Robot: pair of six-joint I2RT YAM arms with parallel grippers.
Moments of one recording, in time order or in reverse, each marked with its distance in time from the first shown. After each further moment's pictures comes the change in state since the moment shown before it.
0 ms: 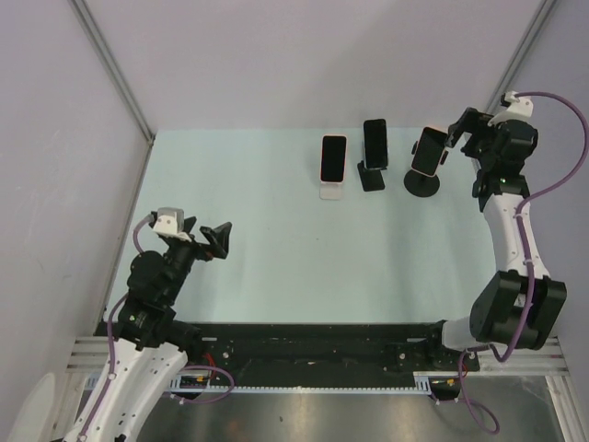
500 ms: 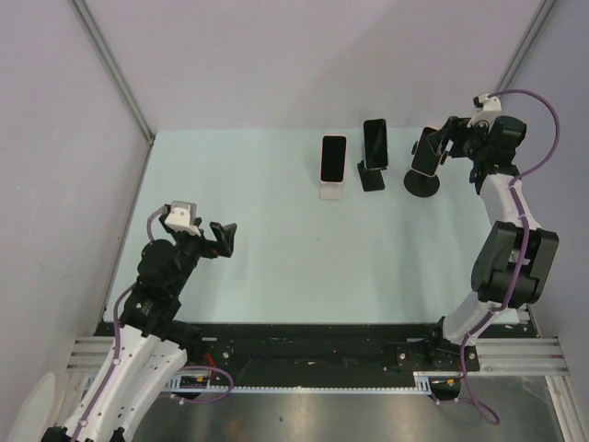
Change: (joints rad) left arm -0.001 0.101 0.002 -0.007 0.010 0.034; right arm -0.071 0.296 0.089 0.101 -0.483 -0.110
